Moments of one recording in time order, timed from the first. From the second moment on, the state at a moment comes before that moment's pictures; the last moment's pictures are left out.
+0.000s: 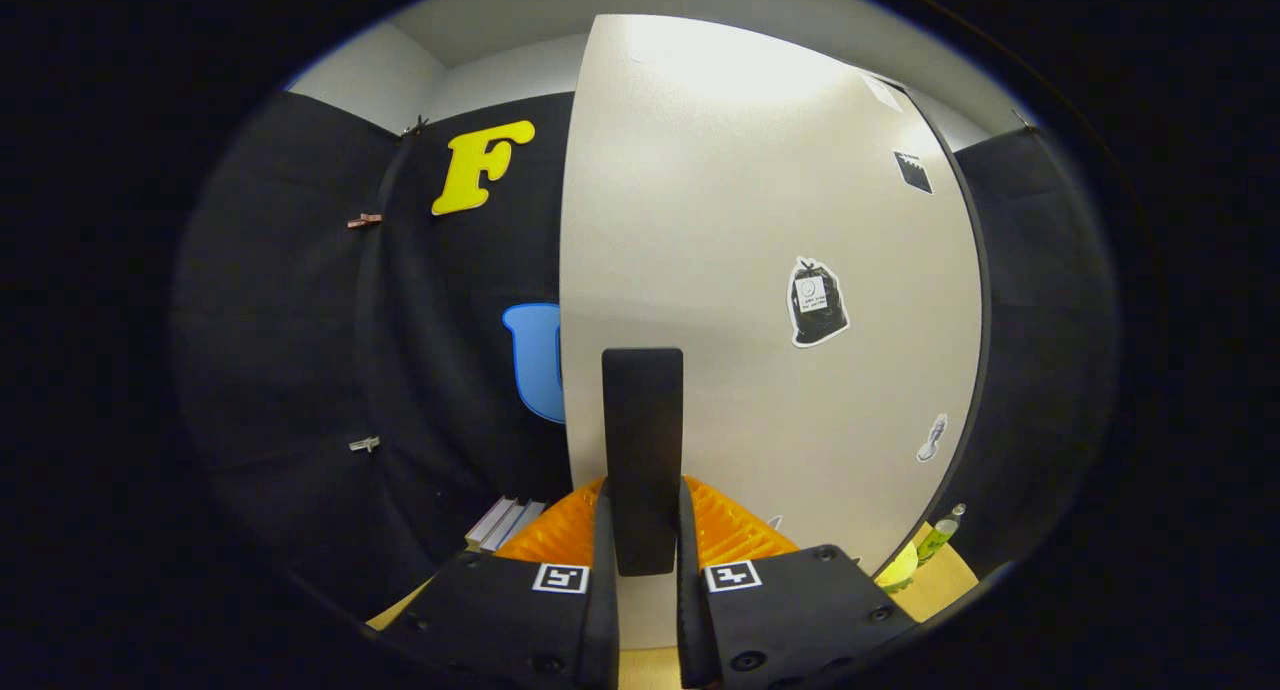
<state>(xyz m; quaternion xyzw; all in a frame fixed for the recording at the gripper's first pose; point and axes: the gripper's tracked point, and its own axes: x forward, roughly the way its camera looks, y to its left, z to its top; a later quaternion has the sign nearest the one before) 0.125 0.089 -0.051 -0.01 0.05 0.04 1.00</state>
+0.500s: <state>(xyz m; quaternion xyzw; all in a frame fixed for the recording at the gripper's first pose) 0.058 0.056 -0.045 -0.01 0.05 0.08 1.00</state>
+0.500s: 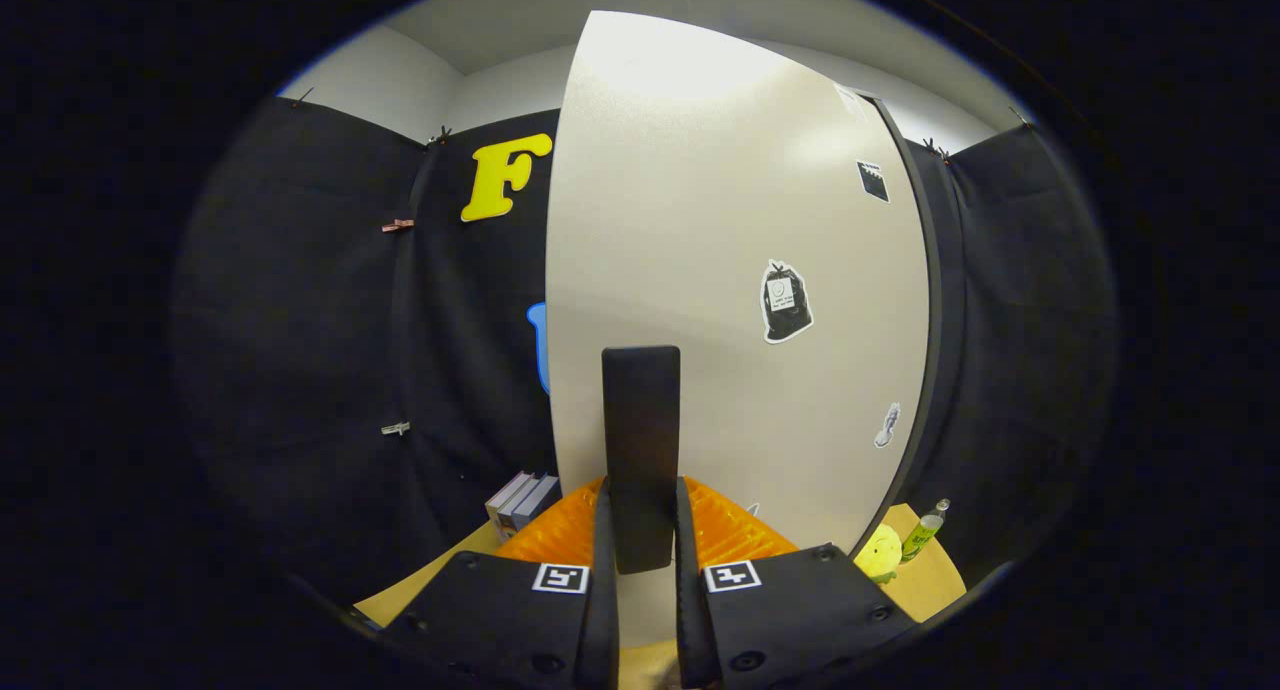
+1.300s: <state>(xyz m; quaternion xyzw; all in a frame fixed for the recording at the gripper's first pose) -0.022 -0.042 -0.036 -0.01 0.05 0.11 0.99</state>
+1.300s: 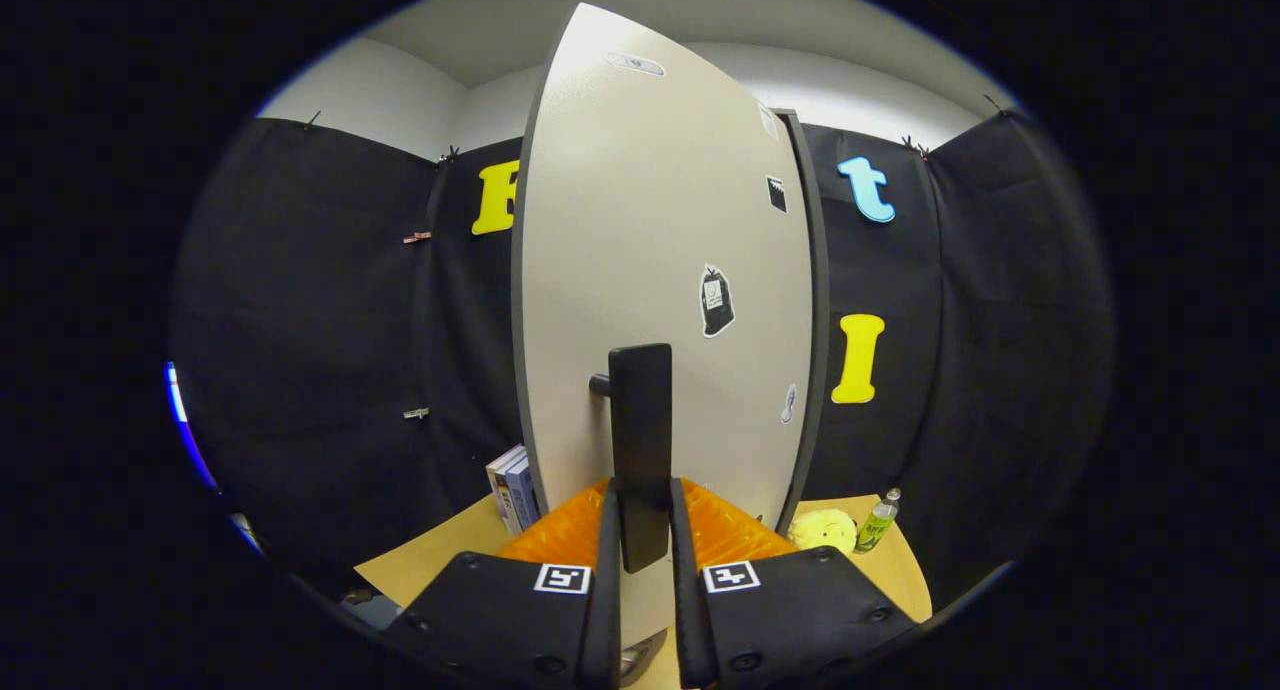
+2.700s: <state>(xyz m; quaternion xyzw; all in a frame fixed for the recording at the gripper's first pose) -0.100 -0.093 -0.074 0.00 0.08 0.08 0.99</state>
